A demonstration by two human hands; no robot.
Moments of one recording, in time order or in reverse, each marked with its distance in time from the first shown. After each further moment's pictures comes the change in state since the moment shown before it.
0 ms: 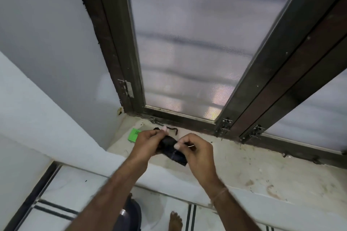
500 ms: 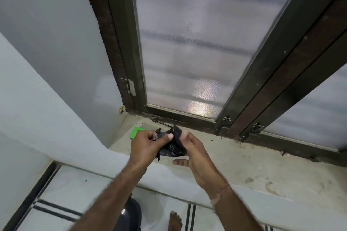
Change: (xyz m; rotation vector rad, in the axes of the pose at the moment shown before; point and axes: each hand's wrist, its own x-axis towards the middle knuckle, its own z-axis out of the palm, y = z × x) left_hand -0.011 -0.014 -0.012 0.208 0.098 0.231; right_hand -0.010 -0.027 0.006 0.467 -0.211 0.524
